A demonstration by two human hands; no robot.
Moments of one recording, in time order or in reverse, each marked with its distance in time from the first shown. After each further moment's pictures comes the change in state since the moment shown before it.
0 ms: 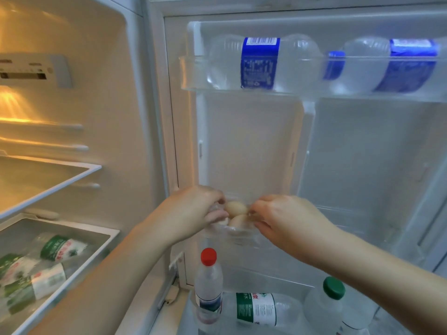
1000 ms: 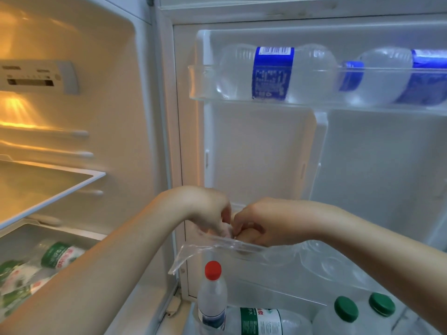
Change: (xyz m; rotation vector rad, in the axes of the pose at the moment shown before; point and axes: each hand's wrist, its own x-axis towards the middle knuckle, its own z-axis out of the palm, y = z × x) left_hand 0.045 0.007 -0.031 0.005 -0.651 -0.099; right_hand 0.055 0.008 -0.005 0.307 -0.386 -0.271
